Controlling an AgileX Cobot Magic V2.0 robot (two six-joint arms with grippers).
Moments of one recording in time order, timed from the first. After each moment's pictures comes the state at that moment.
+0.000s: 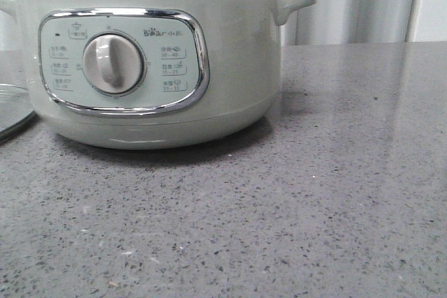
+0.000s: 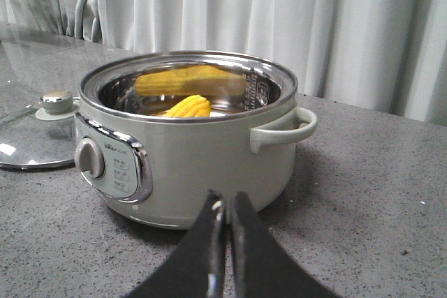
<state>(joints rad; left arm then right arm) -0.26 0.12 0.00 0.12 -0.33 -0.07 0.58 0.34 -0.34 -0.02 0.10 -0.07</state>
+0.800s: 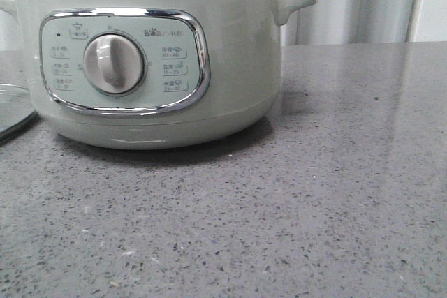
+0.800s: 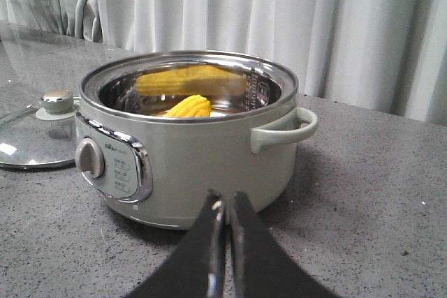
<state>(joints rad) -0.26 0.09 0.00 0.10 -0.25 -0.07 0.58 0.34 -0.34 -0.02 0.10 -0.07</state>
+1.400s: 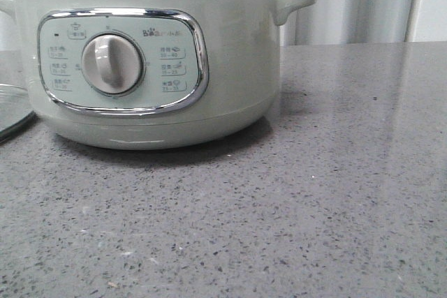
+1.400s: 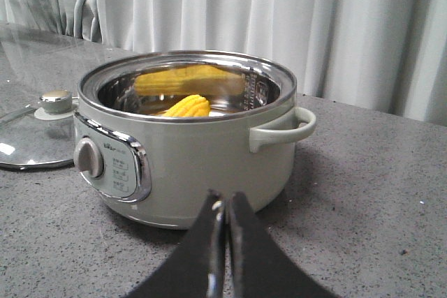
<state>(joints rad) -0.05 0.00 0.00 0.01 0.25 0.18 0.58 0.34 -0.34 -0.02 0.10 -0.07</state>
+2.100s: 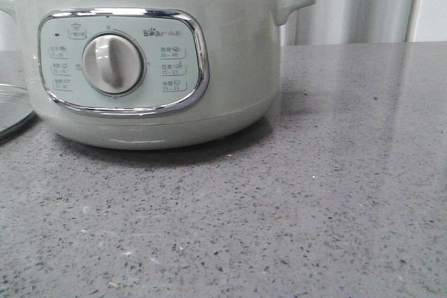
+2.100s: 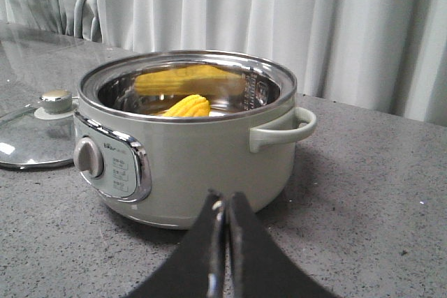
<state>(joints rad) -0.05 0.00 0.00 0.01 0.33 0.19 0.58 0.34 -0.34 -0.02 0.10 -0.07</state>
